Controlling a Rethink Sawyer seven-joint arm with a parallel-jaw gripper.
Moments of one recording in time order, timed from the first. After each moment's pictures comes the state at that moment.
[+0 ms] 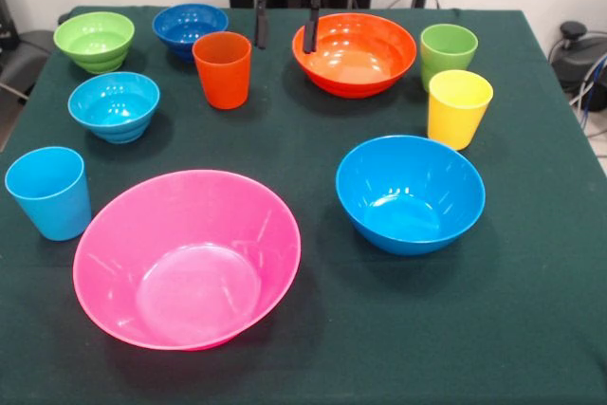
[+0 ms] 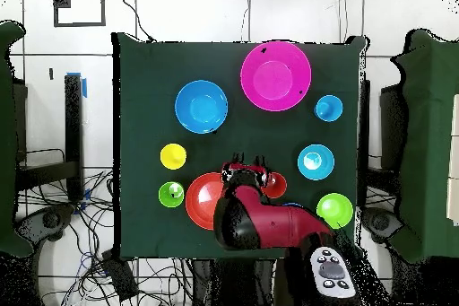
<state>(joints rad) -0.36 -0.73 -0.01 2.04 -0.38 -0.26 1.92</state>
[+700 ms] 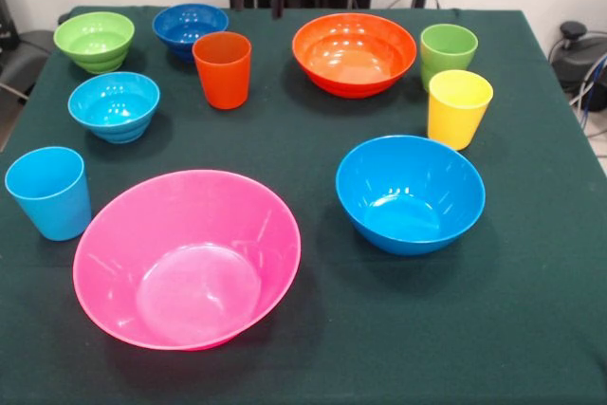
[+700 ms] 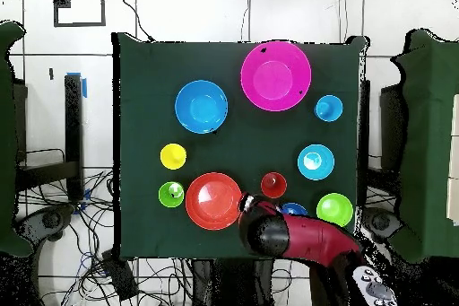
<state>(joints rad) -0.55 -0.76 0.07 2.13 -0.32 0.16 1.92</state>
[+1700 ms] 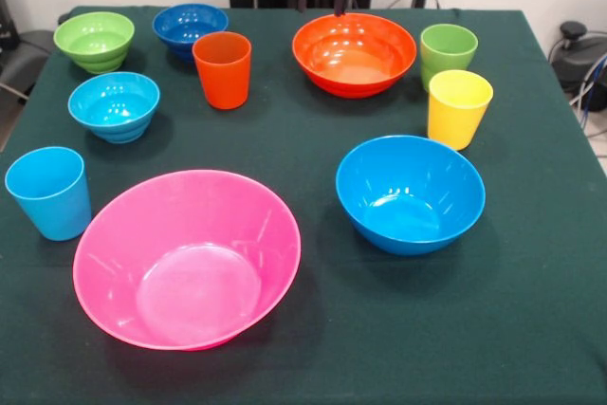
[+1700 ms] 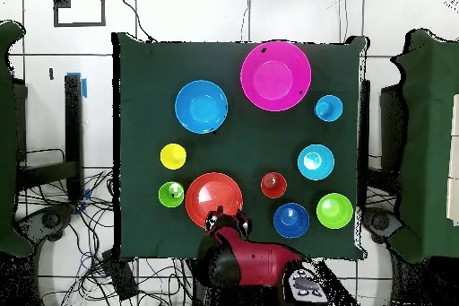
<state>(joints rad) -0.30 -0.65 -0.07 2.25 -0.32 -0.24 1.93</state>
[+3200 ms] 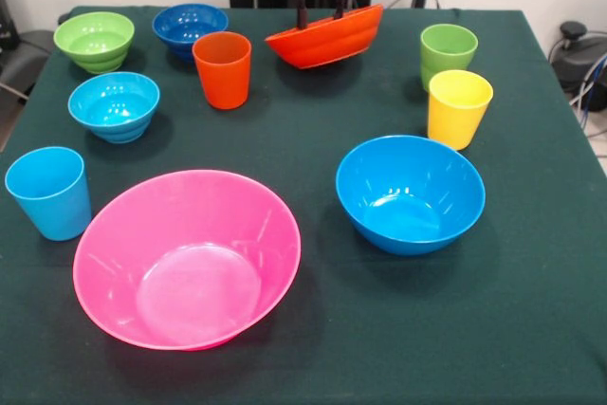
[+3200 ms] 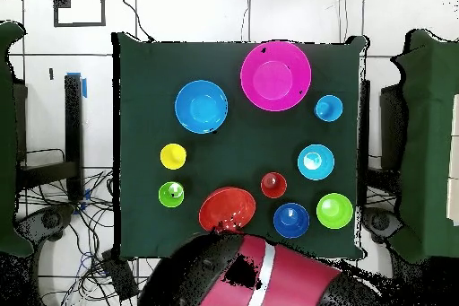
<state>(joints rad) -0.34 -0.38 -0.10 2.24 -0.33 -0.43 1.94</state>
